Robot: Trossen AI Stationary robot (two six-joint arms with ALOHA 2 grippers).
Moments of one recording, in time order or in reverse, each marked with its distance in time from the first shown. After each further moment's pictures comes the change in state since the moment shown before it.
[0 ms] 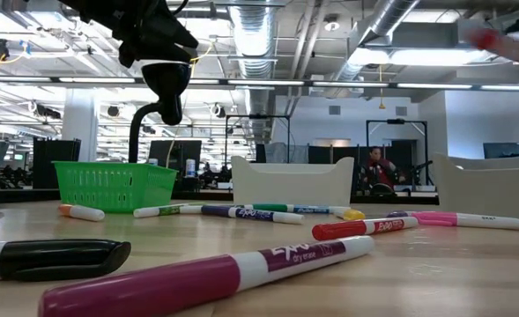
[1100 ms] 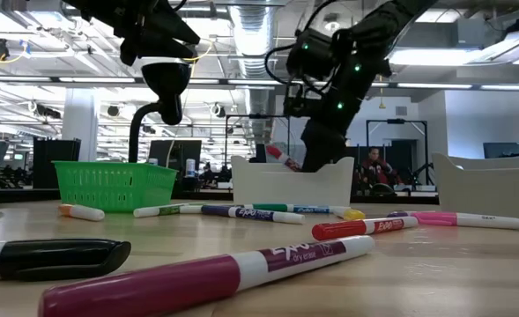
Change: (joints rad) left arm 0.000 0.000 0.000 0.026 0.000 0.000; right arm -0.996 0.403 0.009 0.742 -0.100 -1.300
